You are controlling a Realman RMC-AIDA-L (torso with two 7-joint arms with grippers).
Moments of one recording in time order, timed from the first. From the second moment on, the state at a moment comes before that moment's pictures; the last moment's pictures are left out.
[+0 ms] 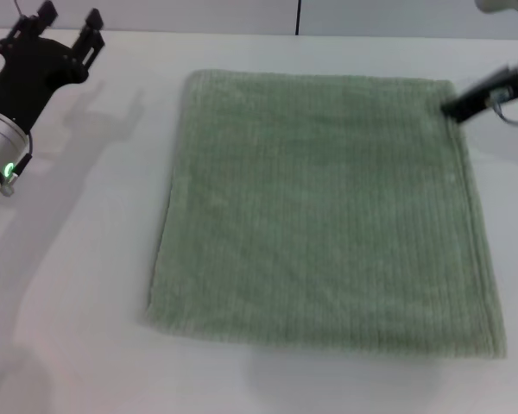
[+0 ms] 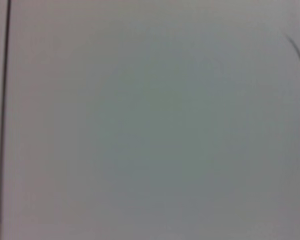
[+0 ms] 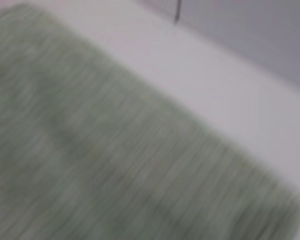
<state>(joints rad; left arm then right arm) -0.60 -2.07 0.34 0.06 1.21 1.21 -0.41 0.93 2.01 -0.89 -0.58 -2.71 -0.92 2.16</state>
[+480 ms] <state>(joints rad) -0.65 -2.07 0.18 0.05 1.20 1.13 -0.30 0.62 2.08 -1.38 -0.79 -2.26 -0.18 2.17</state>
